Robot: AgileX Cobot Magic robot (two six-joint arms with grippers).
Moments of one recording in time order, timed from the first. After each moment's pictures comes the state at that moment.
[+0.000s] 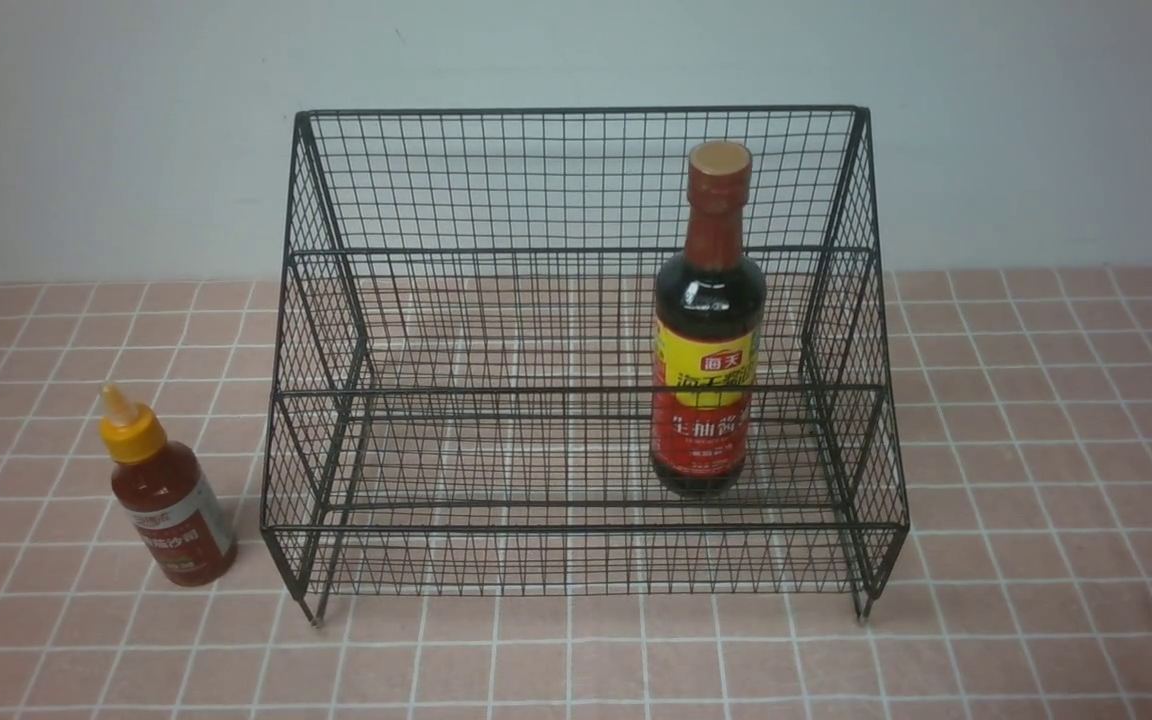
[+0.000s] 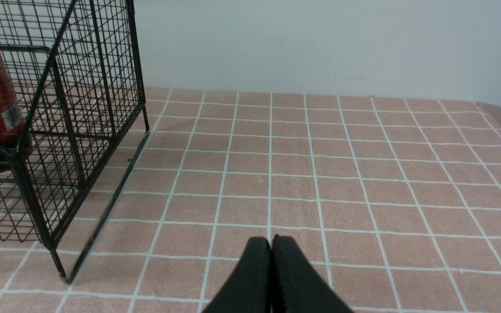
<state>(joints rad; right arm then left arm) 0.00 -0.01 0.02 0.03 0.37 -0.04 -0.01 -0.01 0.03 -0.36 -0.38 0.06</state>
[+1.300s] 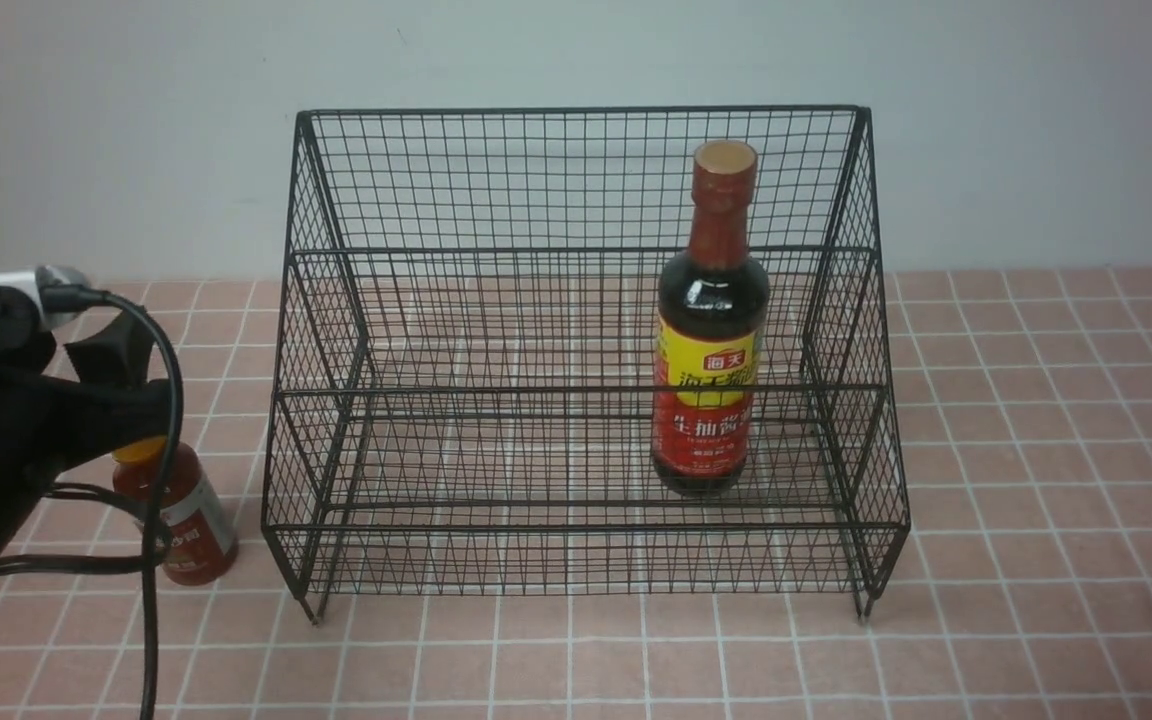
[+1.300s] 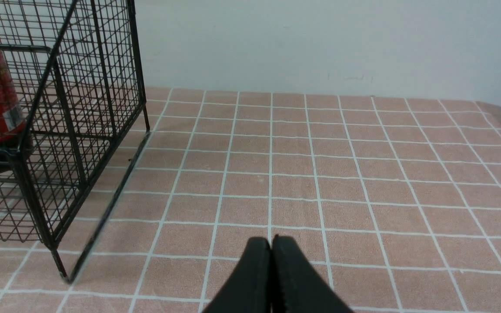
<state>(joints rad) 0.00 -0.01 0.02 0.03 0.37 -0.04 -0.01 1.28 -0.39 0.01 -0.66 -0.14</state>
